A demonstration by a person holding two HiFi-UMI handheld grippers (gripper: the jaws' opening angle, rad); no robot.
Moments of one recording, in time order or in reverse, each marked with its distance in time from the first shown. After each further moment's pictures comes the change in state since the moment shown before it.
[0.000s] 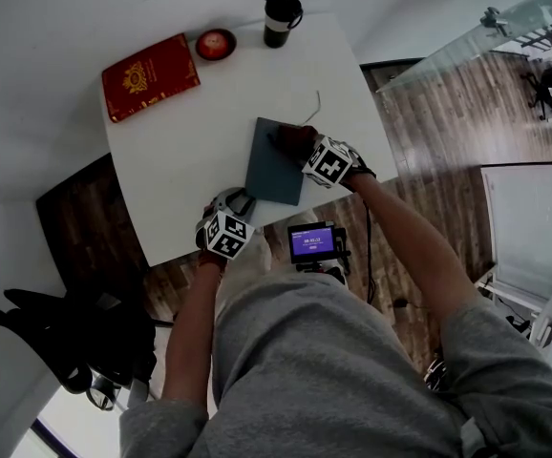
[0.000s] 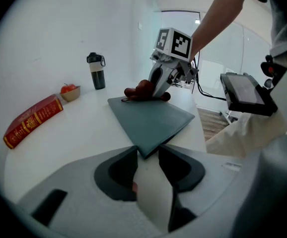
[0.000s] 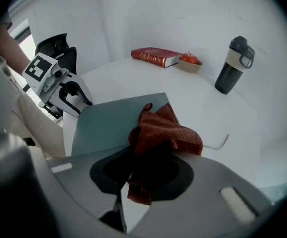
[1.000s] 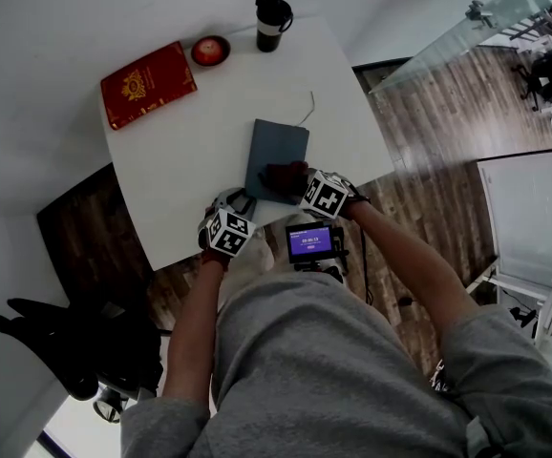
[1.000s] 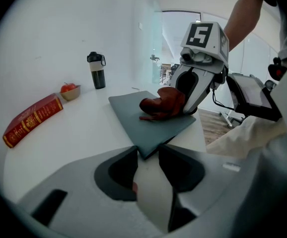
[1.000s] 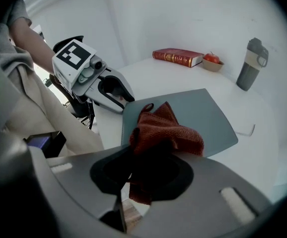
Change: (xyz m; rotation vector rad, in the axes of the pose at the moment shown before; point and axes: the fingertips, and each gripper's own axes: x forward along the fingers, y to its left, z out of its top) left arm 0.000 0.000 0.002 -0.008 0.000 -0.005; right arm -0.006 0.104 -0.017 -0.018 -0.029 0.138
